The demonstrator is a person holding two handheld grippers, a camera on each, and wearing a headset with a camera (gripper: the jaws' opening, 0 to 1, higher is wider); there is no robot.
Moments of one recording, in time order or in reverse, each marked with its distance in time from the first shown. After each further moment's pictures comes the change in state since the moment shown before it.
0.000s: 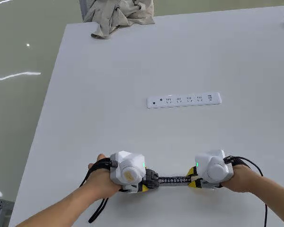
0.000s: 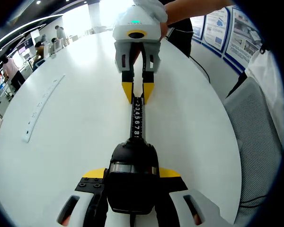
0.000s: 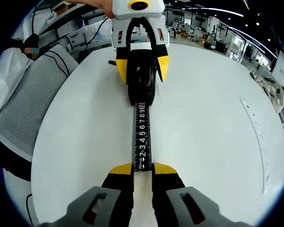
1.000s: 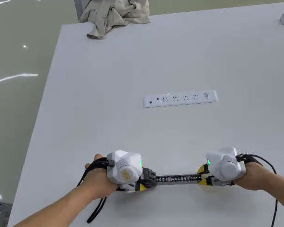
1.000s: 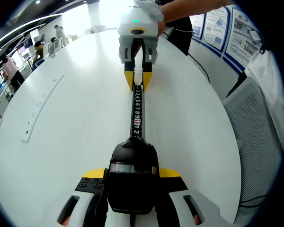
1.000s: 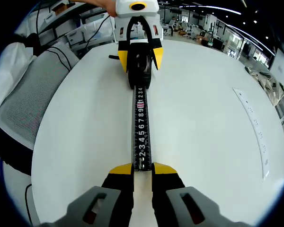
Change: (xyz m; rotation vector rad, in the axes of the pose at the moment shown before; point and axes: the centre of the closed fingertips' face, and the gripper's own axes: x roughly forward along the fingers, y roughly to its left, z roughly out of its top) left arm 0.001 0.000 -0.001 0.001 0.006 -0.006; right arm -0.024 0.001 -0.033 0.018 0.021 -0.019
